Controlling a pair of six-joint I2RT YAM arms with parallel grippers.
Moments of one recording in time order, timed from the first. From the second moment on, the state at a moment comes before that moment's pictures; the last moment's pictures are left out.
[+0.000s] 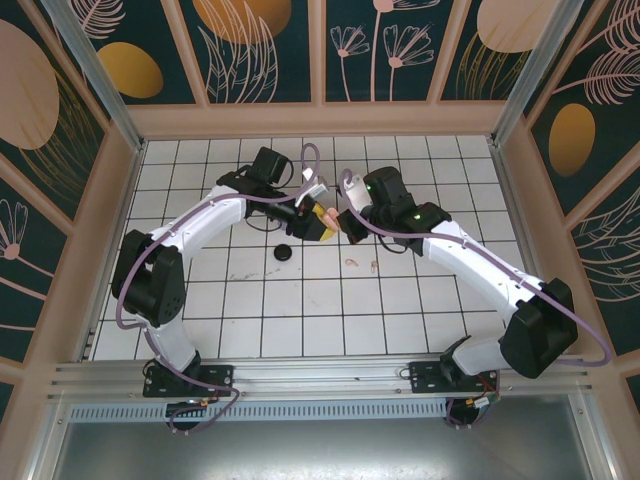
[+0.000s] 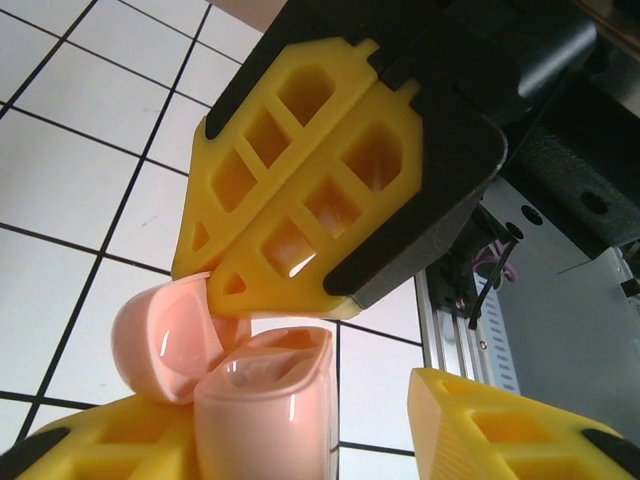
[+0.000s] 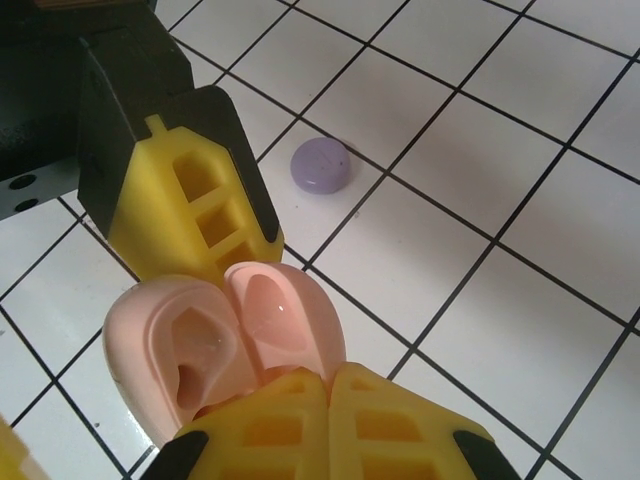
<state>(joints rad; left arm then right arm) -0.50 1.78 1.43 -0.63 1.08 0.34 0.65 1.38 1.15 -0.50 -0.19 0.02</state>
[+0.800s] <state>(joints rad) -0.48 1.78 1.37 -0.48 1.12 0.23 0.65 1.38 1.15 -0.48 -0.17 0.02</state>
